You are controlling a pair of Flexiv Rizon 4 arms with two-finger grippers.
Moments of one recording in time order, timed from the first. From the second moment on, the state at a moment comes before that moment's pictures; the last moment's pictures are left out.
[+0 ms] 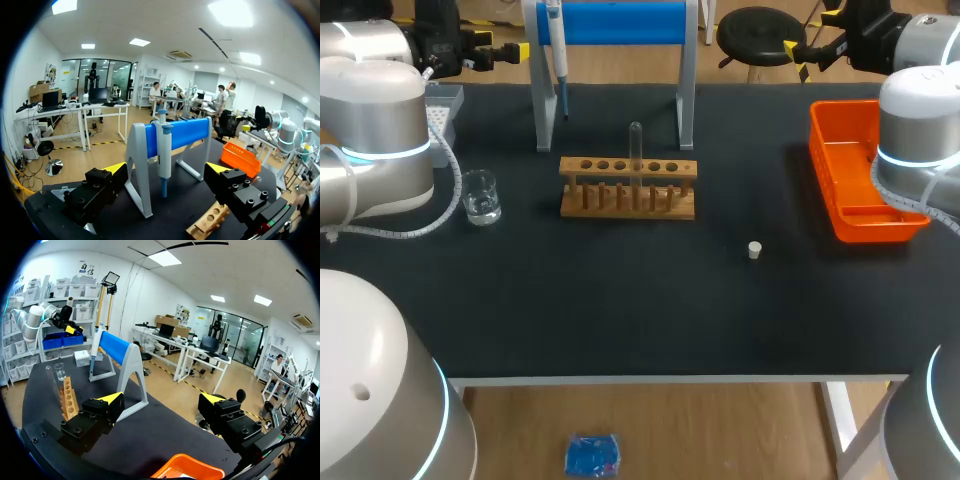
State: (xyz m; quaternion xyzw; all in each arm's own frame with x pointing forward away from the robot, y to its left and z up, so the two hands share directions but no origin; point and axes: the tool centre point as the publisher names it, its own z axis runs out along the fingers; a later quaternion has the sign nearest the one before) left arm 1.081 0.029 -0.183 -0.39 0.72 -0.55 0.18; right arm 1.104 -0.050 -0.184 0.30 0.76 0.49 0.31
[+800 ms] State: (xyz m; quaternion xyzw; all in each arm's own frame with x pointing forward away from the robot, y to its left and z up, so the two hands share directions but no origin) left arm 1.081 0.029 -0.183 -0.39 0.72 -0.55 0.18; right arm 1.077 -0.010 -0.190 0.24 0.78 0.52 0.26
